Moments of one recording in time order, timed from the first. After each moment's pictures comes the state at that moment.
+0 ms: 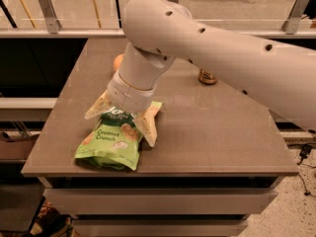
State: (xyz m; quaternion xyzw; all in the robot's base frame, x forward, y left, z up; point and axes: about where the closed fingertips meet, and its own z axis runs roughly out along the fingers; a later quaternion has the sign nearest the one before) arm 0.469 0.099 0.834 -0.97 0.14 0.07 0.21
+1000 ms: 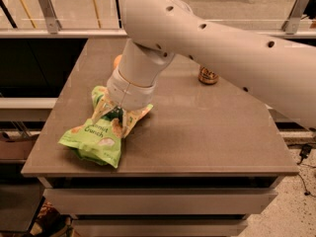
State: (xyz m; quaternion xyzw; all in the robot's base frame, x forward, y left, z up) arm 0.469 0.099 0.841 -0.97 0.14 0.07 0.21
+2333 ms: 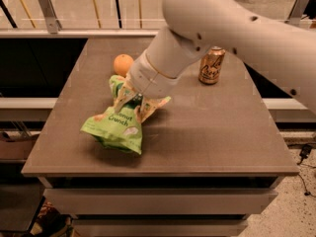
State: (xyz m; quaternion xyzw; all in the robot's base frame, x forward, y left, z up) arm 0.487 0.066 0.872 -0.95 0.13 0.03 0.28
